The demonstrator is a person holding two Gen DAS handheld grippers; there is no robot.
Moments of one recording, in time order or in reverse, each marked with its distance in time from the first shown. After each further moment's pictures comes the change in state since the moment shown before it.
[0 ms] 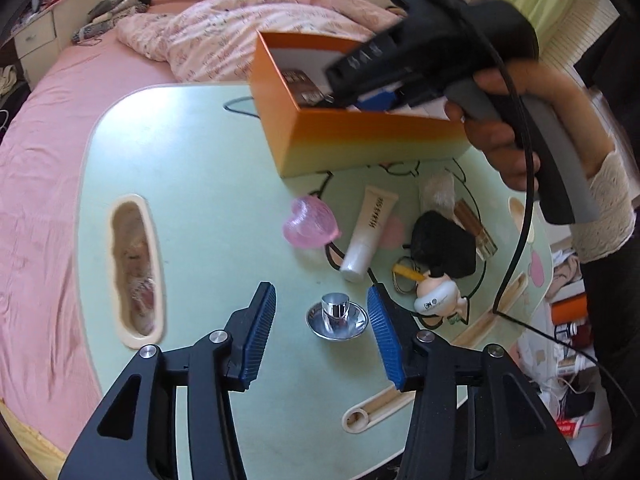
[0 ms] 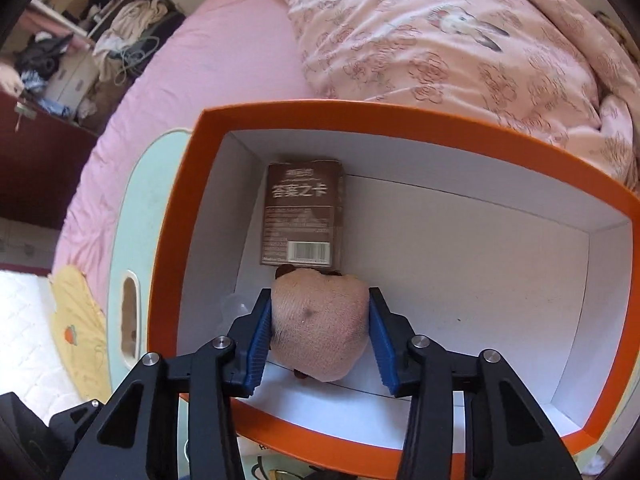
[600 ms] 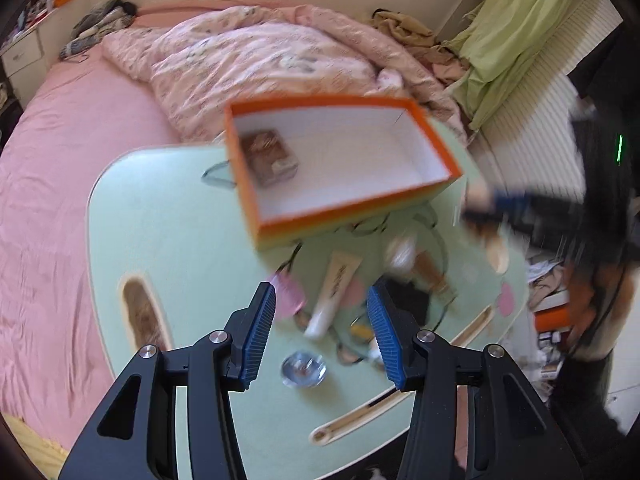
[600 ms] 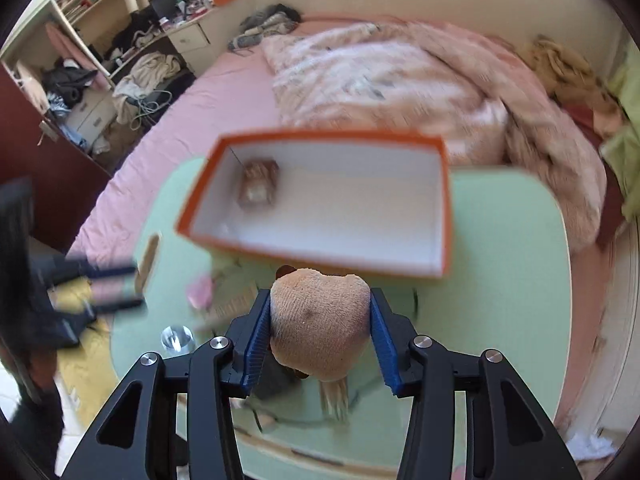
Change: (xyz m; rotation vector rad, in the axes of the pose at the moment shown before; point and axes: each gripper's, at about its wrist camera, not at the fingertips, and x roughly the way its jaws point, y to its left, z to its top) left arm -0.030 -0.024 0.081 0.035 0.035 -0.007; right arm -0.121 -0.058 -0.144 0.007 -0.240 -0.012
